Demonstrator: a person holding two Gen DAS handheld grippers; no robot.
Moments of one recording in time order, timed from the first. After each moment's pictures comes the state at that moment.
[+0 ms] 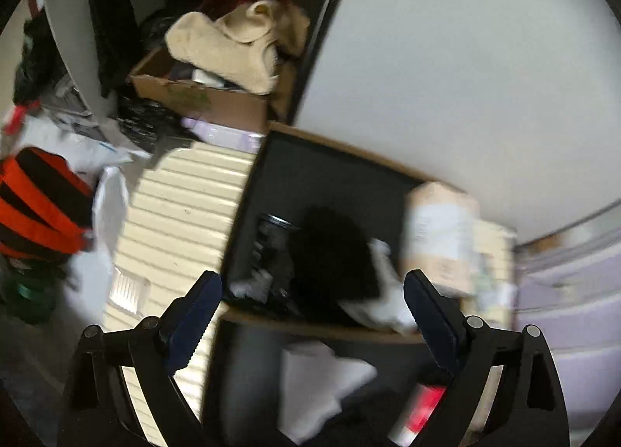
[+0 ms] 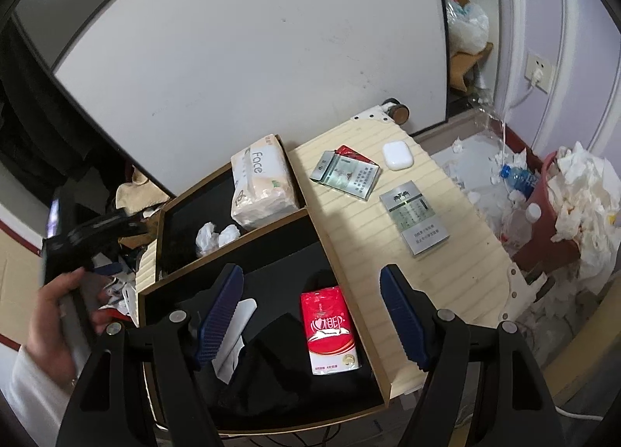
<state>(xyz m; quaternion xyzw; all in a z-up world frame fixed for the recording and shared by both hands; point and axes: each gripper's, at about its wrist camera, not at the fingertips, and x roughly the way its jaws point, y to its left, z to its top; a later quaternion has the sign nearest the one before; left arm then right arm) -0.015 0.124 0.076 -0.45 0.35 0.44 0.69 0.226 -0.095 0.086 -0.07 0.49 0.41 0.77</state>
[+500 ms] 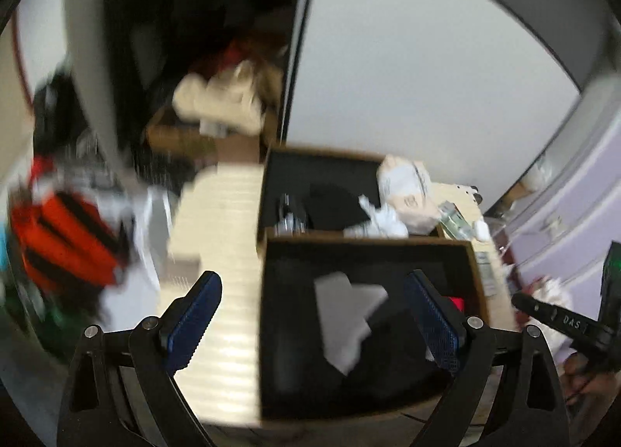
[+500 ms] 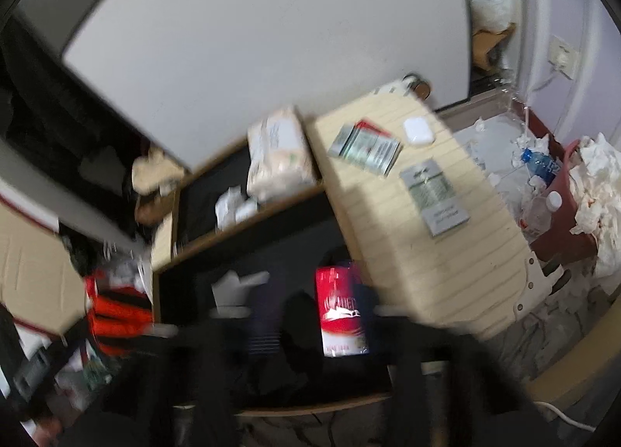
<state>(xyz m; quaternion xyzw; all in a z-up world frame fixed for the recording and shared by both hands) -0.078 -0.005 0.126 -0.28 0.34 0.44 0.78 0.217 -0.086 0.069 -0.11 0.54 0.46 0.70</state>
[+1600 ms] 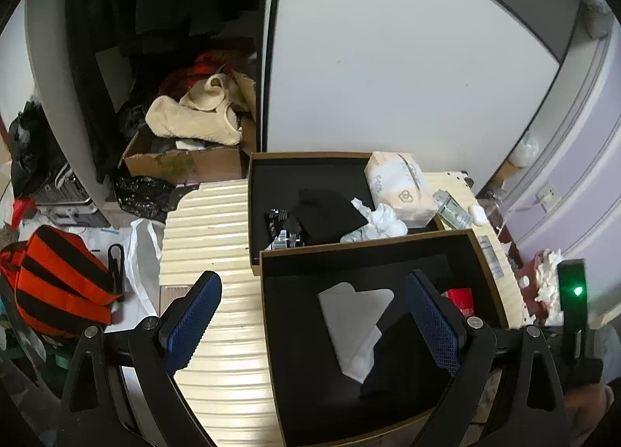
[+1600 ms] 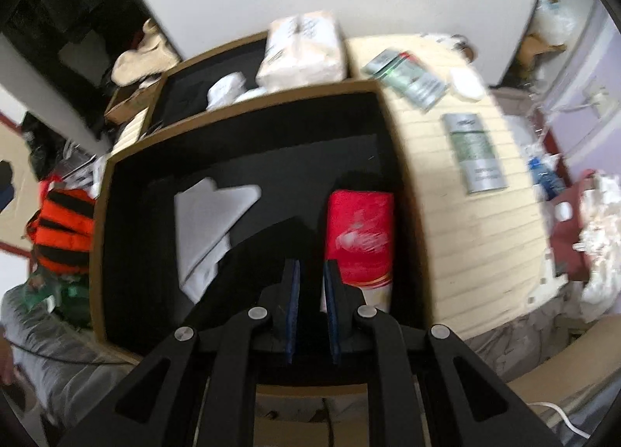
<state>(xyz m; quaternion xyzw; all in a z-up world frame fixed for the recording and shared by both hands) -0.079 0.017 0.111 -0.26 0.35 0.40 0.80 0.167 -0.047 0.004 -0.26 0.56 0.46 0.64</state>
